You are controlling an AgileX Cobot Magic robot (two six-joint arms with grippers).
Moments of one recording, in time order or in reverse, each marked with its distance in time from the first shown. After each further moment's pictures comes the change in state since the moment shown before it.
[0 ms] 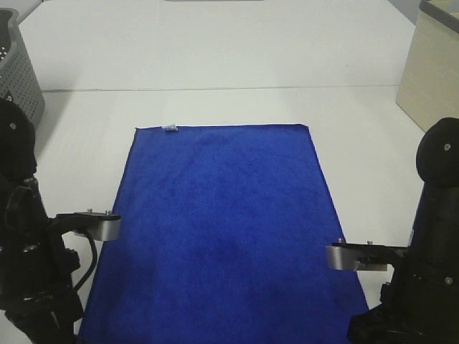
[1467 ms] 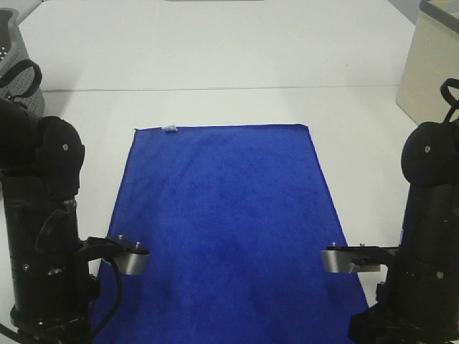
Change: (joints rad) left arm -0.139 0.073 -0.046 0.045 0.066 0.011; right arm -0.005 0.076 -0.052 -0.029 0.027 -0.048
